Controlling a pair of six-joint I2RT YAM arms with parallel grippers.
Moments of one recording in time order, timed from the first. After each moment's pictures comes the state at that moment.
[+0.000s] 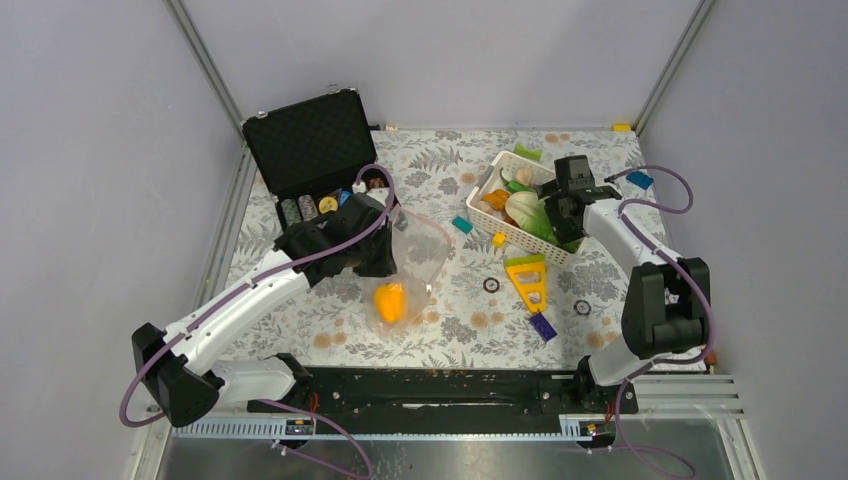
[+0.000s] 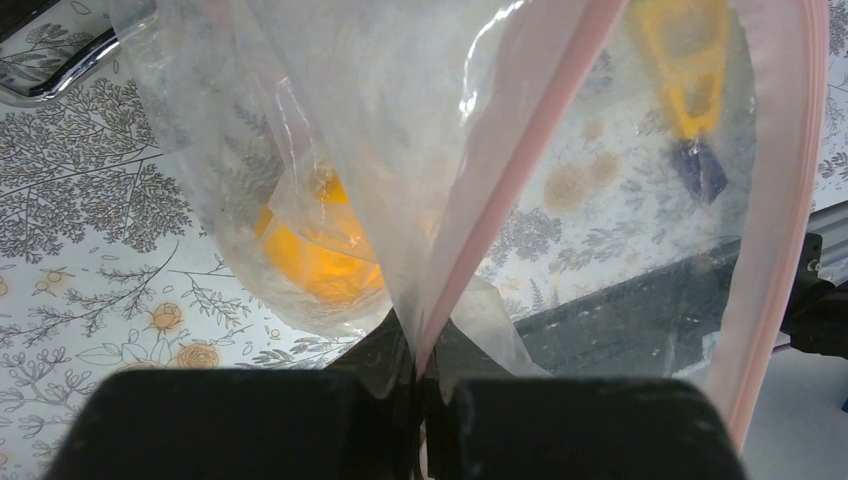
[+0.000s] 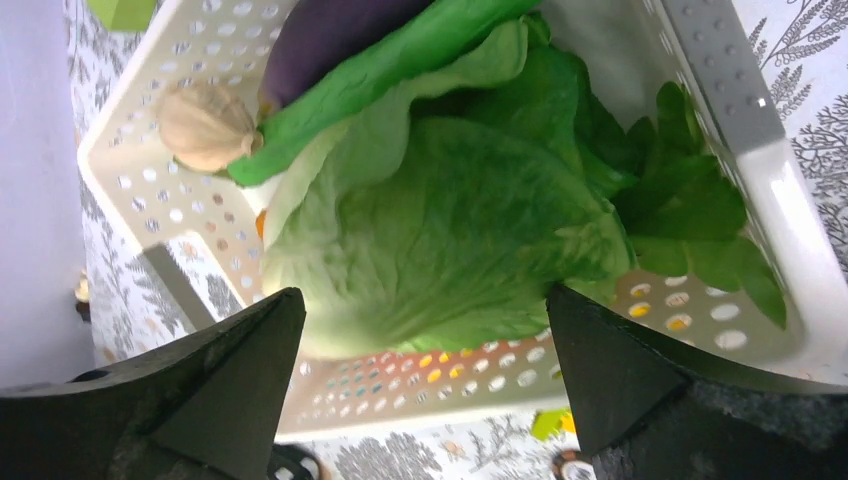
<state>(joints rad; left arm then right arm) -0.75 1.20 1.17 -0.88 -0.05 -0.62 0.15 1.55 1.13 -0.58 0.28 1.28</state>
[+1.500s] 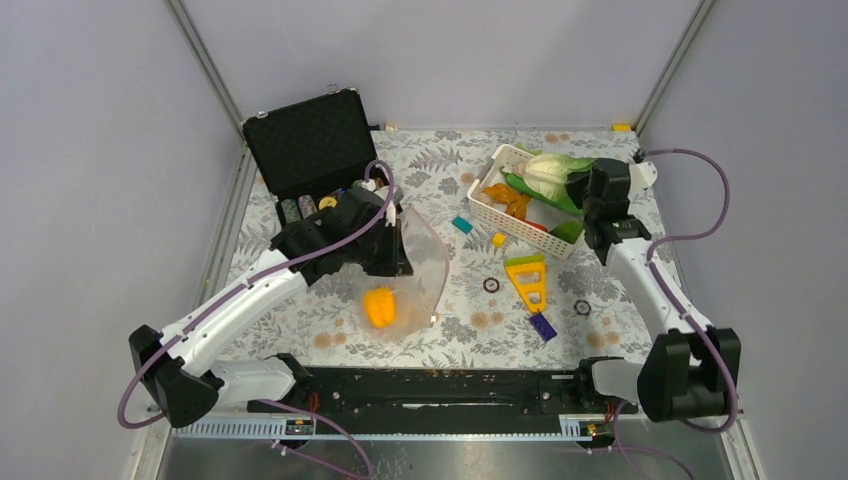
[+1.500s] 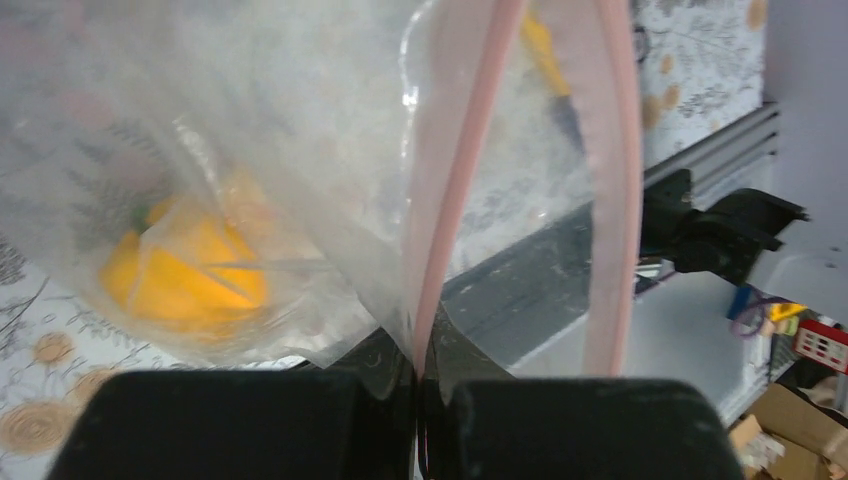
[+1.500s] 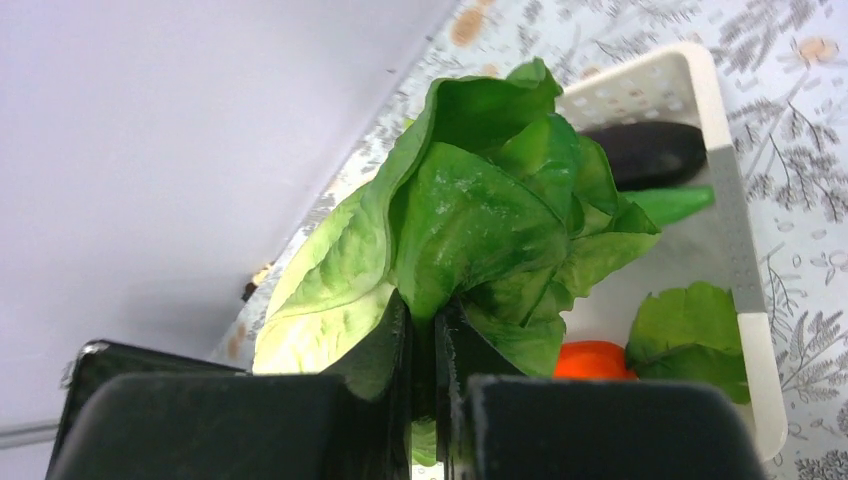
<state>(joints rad) -0.75 1.19 1.19 -0.84 0.14 -0.64 0.09 1.28 0.92 -0.07 0.30 0.95</state>
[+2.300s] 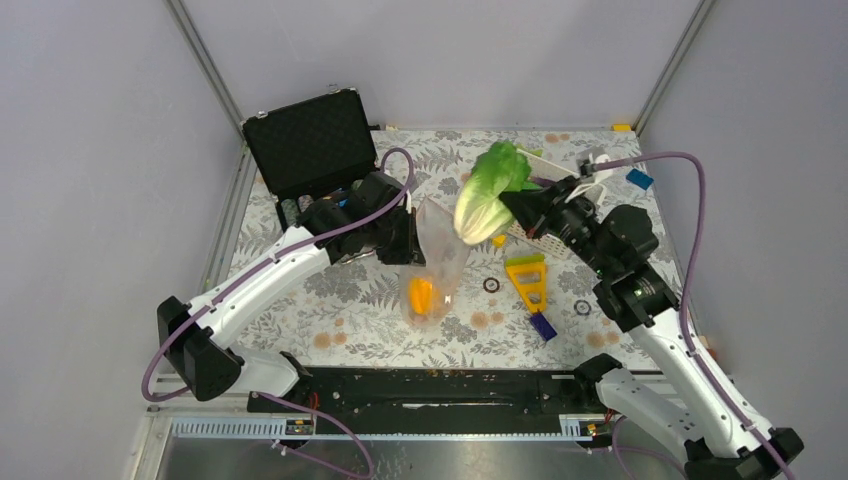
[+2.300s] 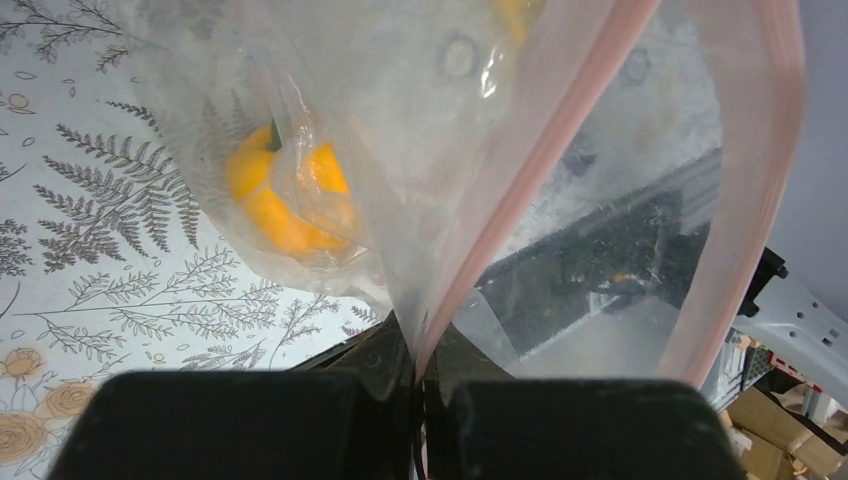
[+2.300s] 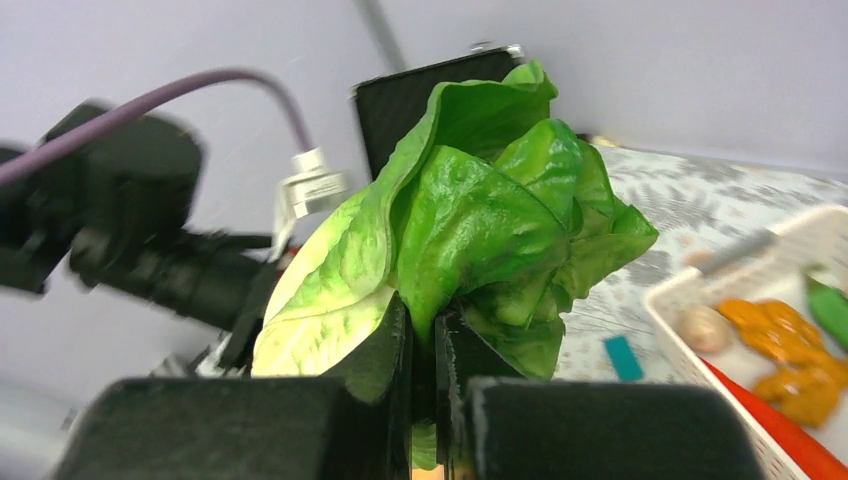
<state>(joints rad) -0.76 1.36 1.33 -0.86 0.17 -0.68 0.41 0.80 0.90 -0.02 -0.21 0.44</state>
